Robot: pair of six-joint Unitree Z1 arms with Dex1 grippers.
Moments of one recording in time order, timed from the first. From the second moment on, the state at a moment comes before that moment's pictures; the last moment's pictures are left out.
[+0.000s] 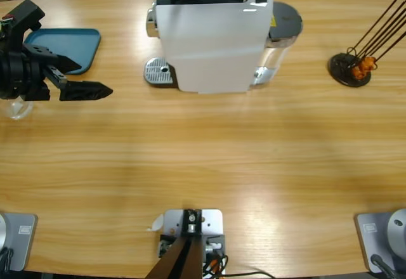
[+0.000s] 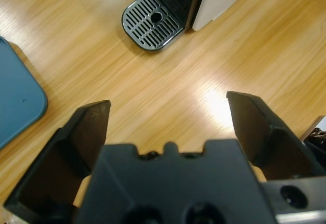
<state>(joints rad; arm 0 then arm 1) -0.68 1.36 -0.85 0.34 -0.05 -0.03 0.72 1.87 -1.73 0.60 0.22 -0.50</state>
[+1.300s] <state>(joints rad) -0.68 1.35 -0.83 0.32 -0.05 -0.03 0.74 1.88 -1.75 0.59 0.19 -0.44</state>
